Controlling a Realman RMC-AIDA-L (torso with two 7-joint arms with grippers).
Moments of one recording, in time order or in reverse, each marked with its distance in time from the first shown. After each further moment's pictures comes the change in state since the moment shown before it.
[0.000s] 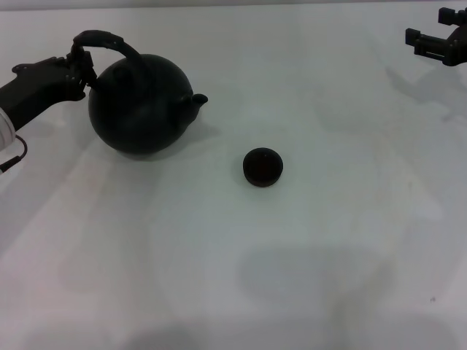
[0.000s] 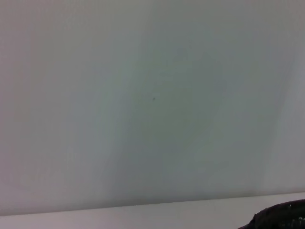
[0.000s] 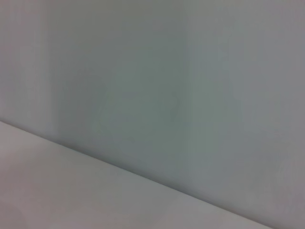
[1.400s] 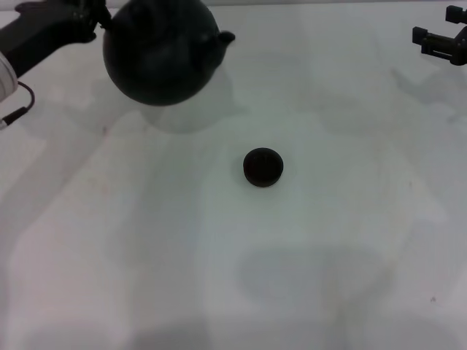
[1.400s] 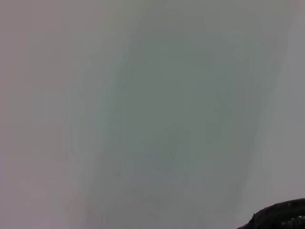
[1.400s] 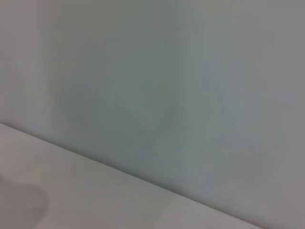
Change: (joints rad) left arm 0.034 -0.006 0.036 0.270 0.132 -0.029 -0.241; right arm -0.019 -0.004 0.003 -0.025 0.002 0.013 0.000
